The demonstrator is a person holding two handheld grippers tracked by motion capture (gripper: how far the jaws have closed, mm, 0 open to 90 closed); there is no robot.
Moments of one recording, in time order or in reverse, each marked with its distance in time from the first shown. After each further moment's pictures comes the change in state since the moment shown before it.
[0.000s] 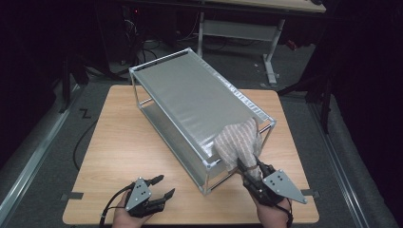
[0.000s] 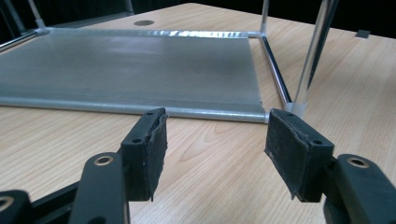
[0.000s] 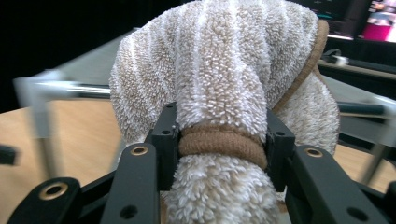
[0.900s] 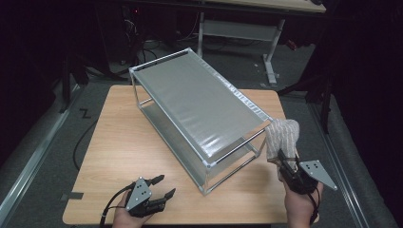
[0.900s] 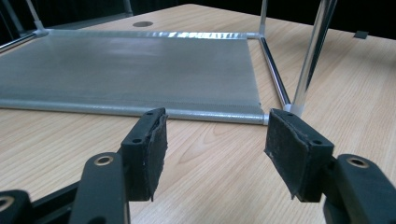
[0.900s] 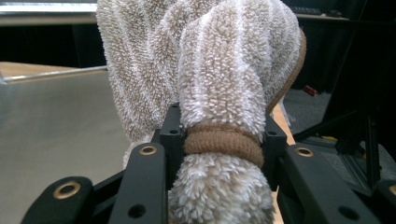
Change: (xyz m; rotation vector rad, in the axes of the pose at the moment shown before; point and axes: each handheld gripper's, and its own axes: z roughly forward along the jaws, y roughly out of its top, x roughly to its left) left arm -0.002 0.003 0.004 -0.007 -0.017 0.010; right arm -0.094 -0.039 -0.011 0.149 -0.329 0.135
